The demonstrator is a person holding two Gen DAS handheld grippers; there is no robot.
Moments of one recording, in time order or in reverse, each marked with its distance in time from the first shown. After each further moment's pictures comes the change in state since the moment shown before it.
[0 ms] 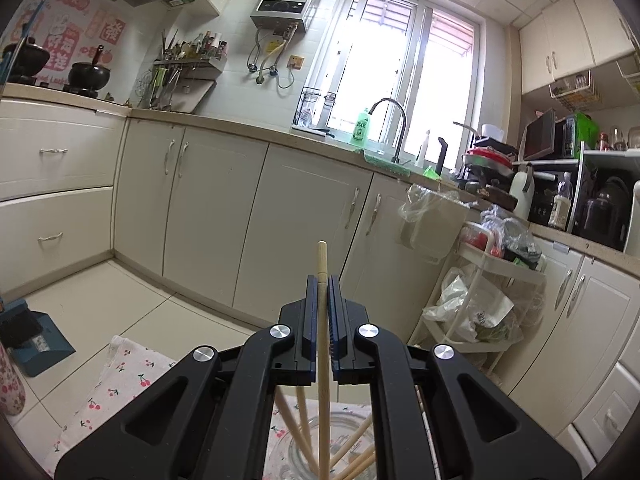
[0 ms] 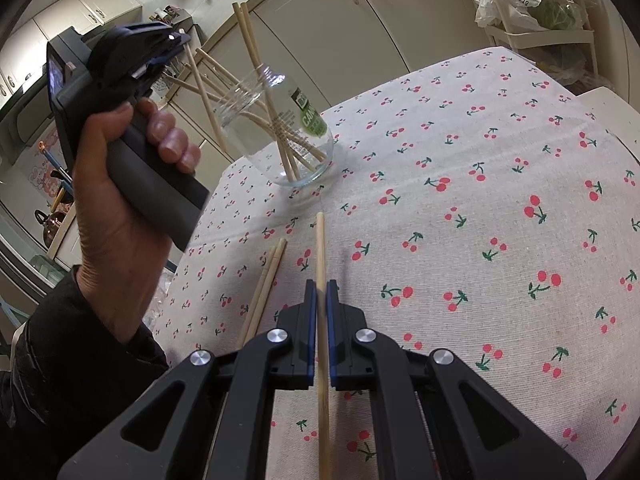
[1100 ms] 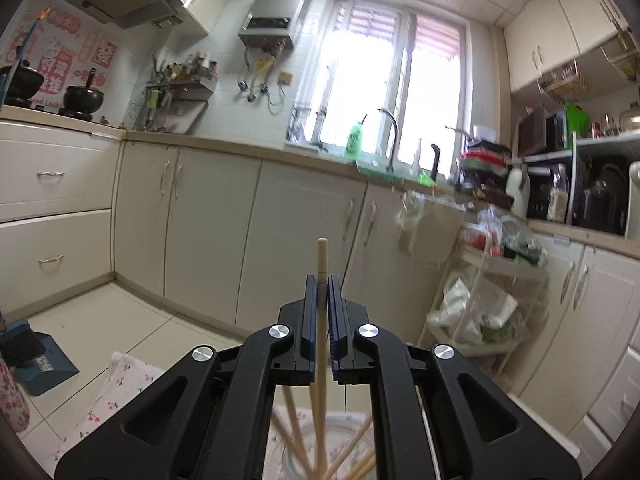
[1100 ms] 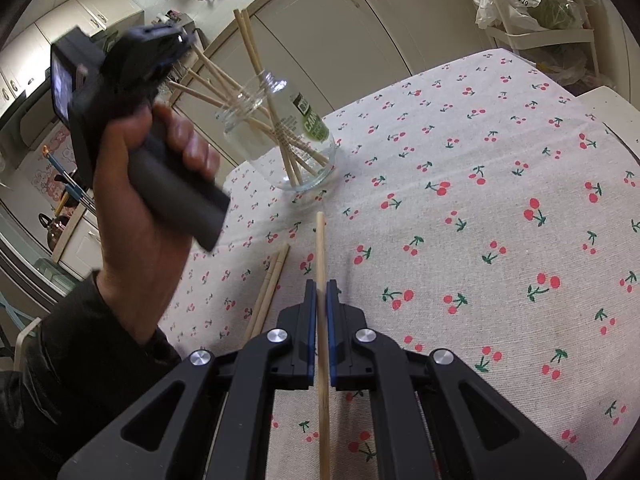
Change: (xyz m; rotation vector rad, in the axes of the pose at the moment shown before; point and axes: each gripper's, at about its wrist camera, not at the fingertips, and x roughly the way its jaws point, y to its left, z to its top) left arm -0.001 -0.013 -0.013 0.082 -0.039 0.000; right arm -0.004 0.000 0.000 0.012 -0.019 0.017
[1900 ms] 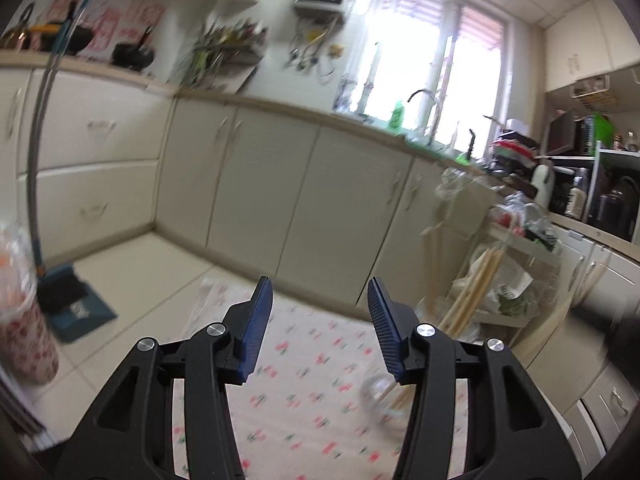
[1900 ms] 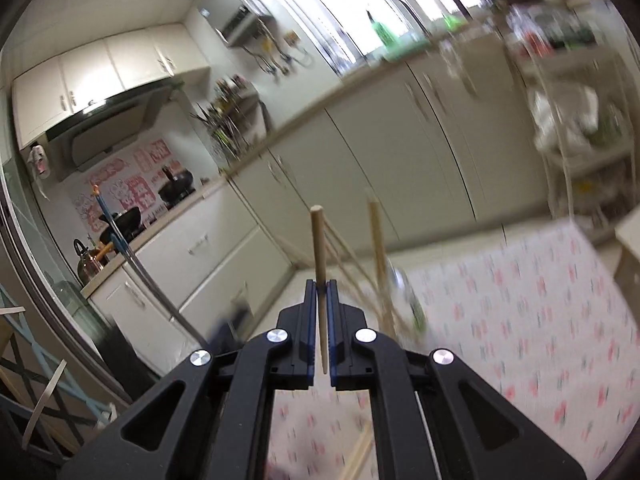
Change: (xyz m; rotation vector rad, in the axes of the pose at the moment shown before) left arm -0.090 0.104 -0.043 -0.120 0.116 0.103; right arm -0.042 0.094 0.104 -0.169 -0.345 0.118
